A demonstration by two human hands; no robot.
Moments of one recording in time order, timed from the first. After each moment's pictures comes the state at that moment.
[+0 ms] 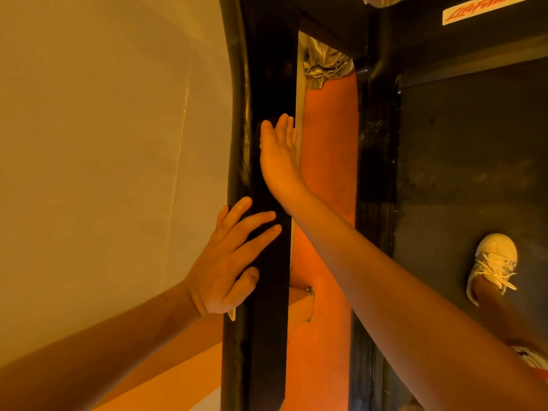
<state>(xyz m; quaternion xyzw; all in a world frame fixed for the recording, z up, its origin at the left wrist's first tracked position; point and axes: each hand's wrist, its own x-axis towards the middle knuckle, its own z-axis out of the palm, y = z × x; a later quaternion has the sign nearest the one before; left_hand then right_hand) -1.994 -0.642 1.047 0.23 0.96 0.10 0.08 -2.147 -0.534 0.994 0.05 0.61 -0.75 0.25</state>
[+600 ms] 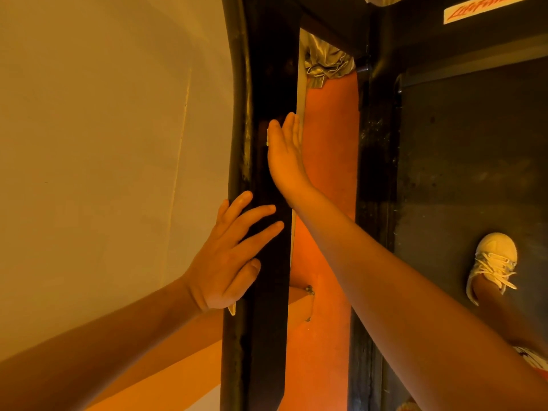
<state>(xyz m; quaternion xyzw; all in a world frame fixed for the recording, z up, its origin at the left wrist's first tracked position) -1.993 -0.642 1.048 0.23 0.96 0.10 0.09 -2.143 -0.532 0.986 0.05 0.61 -0.75 0.24</state>
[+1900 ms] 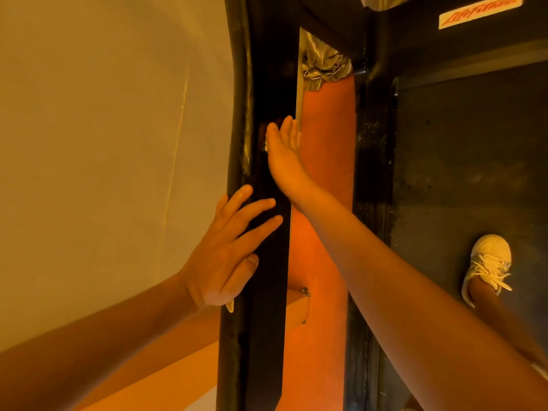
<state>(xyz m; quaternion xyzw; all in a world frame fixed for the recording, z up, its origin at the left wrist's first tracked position) -1.993 -0.641 1.048 0.24 0.96 0.11 0.09 -2.133 -0.524 0.987 0.03 0.62 -0.74 0.28</state>
